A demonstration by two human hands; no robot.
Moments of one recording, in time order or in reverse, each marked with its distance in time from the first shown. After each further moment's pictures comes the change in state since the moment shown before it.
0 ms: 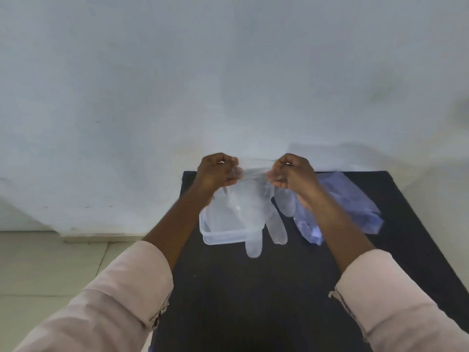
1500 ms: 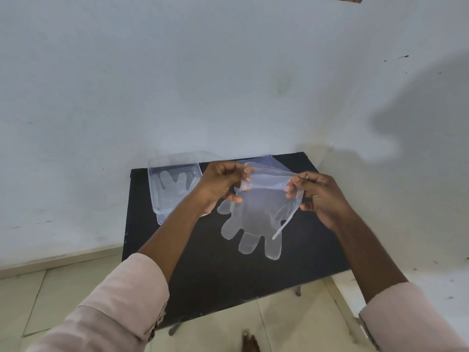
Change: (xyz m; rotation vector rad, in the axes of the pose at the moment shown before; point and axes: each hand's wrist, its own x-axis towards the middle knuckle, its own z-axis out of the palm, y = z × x) left_hand -0.158 0.001 0.093 -0.037 -0.513 0.165; right_hand -0.230 0.021 -0.128 -0.033 0.229 -0.070
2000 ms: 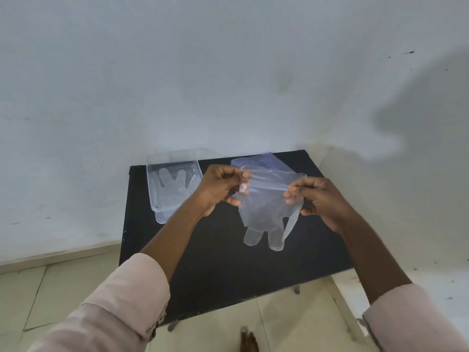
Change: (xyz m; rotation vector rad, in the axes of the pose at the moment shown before) left_hand 0.006 -0.017 0.002 0.007 0.022 -0.029; right_hand 0.003 0.008 -0.010 -0.072 -0.095 0.049
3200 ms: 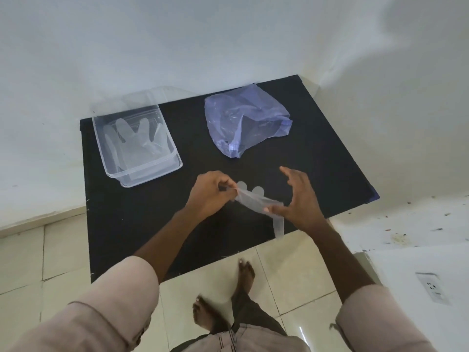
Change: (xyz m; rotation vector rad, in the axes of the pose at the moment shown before) left_hand 0.015 -0.129 0.053 0.706 -0.043 -0.120; right_hand 0.003 0.155 -0.006 -0.582 0.074 0.039
